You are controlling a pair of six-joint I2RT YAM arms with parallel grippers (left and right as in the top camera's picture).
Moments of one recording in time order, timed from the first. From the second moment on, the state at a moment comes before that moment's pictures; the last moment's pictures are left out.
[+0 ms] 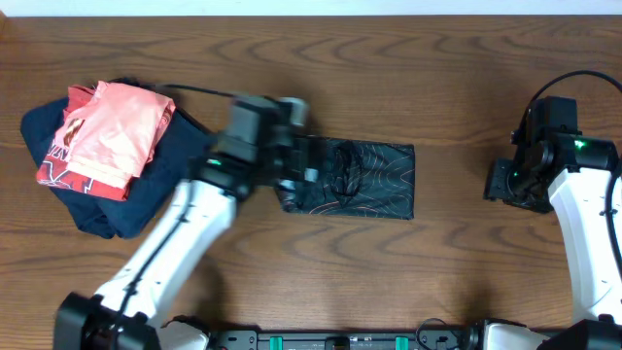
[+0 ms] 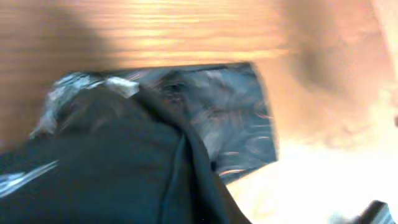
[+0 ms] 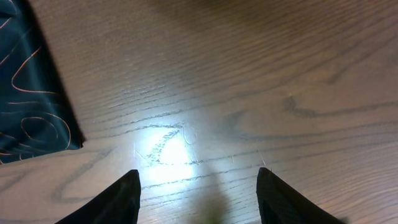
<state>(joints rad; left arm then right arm) -0.43 1.45 1.03 -0.42 0.41 -0.35 -0.13 1.41 1.17 -1.17 0.07 0.17</state>
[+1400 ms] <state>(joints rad) -0.43 1.60 1.04 -0.23 0.46 -0.47 -0.04 1.42 1.17 -1.04 -0.31 0.06</state>
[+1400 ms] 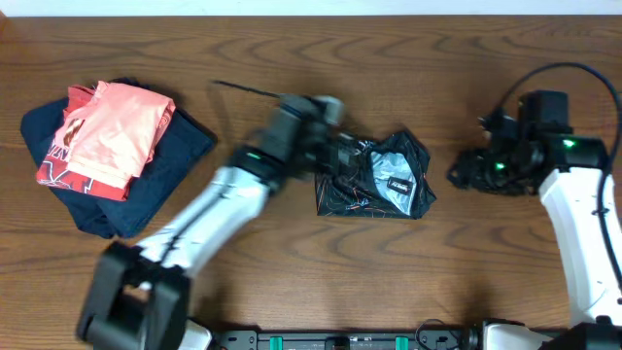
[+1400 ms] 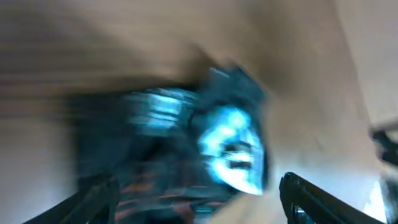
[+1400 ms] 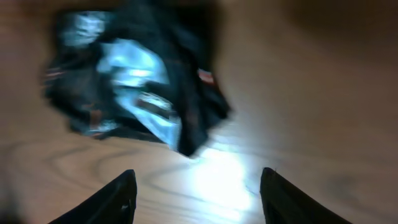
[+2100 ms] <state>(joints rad) -0.25 1.71 1.04 -0.44 0.45 -0.45 0.32 1.84 1.17 -0.60 -0.38 0.20</state>
